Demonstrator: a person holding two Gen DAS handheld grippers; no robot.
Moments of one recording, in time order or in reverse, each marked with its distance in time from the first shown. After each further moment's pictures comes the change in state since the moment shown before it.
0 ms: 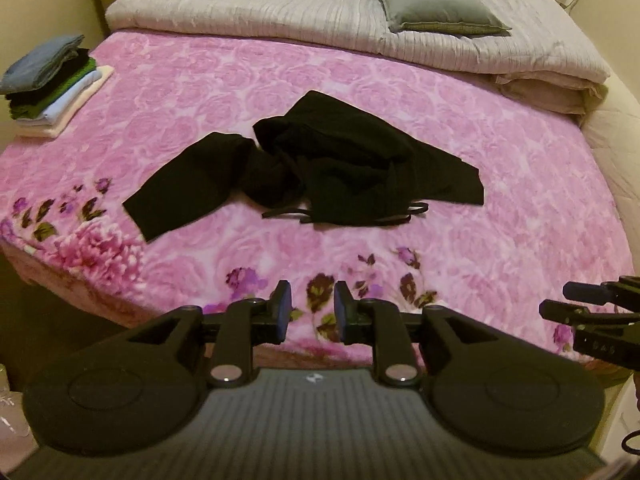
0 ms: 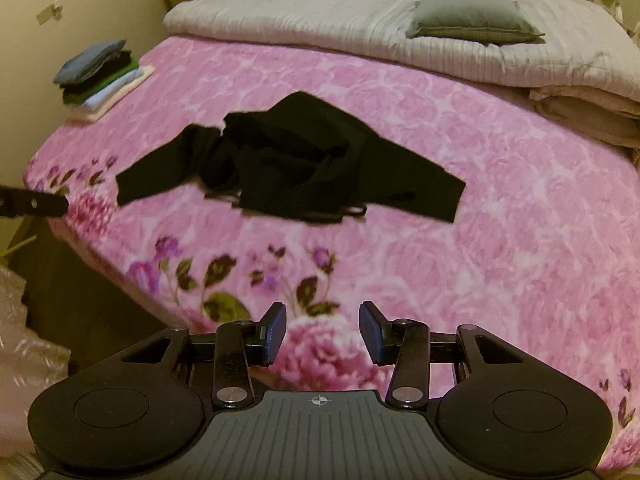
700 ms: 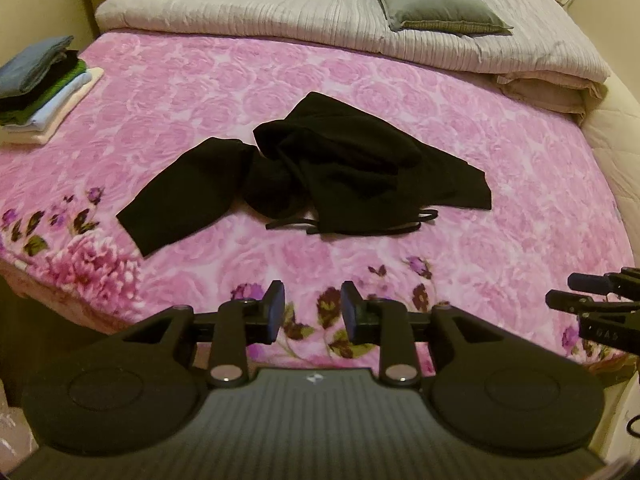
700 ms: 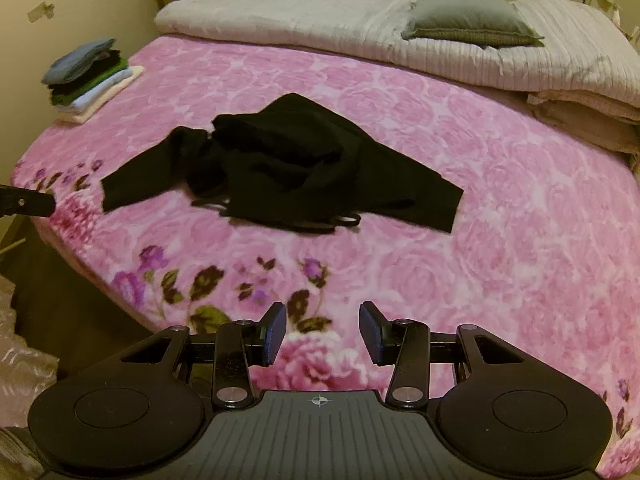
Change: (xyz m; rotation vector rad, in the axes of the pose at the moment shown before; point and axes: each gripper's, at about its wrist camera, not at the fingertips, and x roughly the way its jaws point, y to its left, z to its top) left arm 0.044 0.040 0.031 0.032 0.012 -0.051; right arm 0.032 -0.002 0.023 0.014 0.008 -0.036
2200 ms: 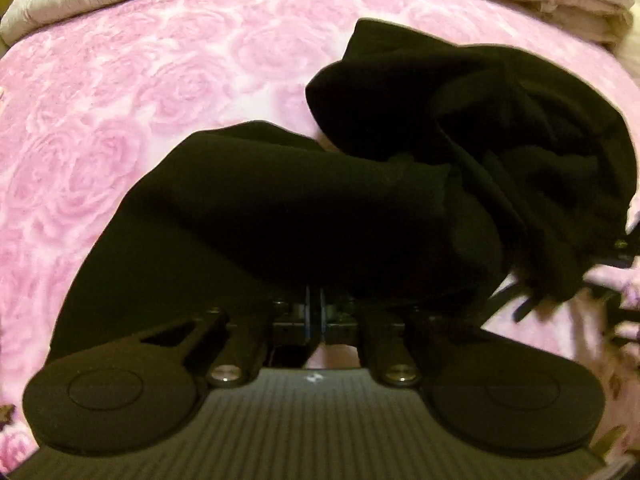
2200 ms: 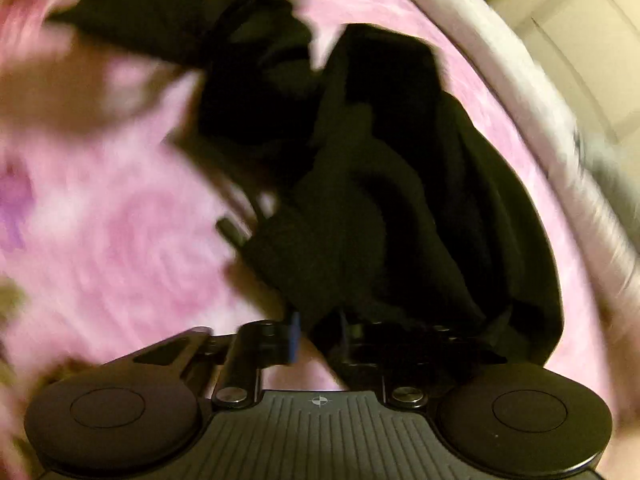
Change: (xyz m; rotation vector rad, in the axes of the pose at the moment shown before) left arm 0.319 0.137 0.089 0.217 0.049 -0.047; right arm 0.325 0.117 0.062 -0.648 0.022 -0.162
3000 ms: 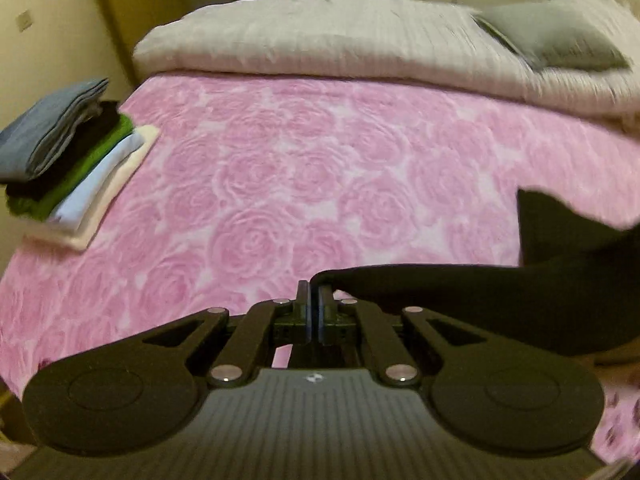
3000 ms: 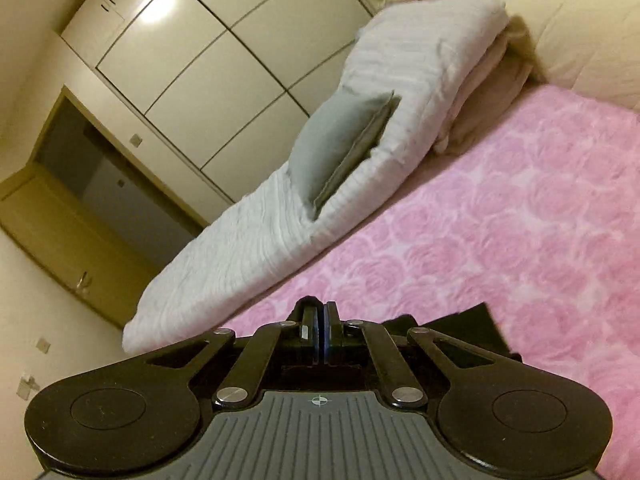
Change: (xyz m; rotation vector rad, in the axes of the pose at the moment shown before) left arm -0.164 0.127 0.024 -0.204 -0.166 0.242; right arm -0.287 -0.274 -0.130 1.482 -0.548 0.070
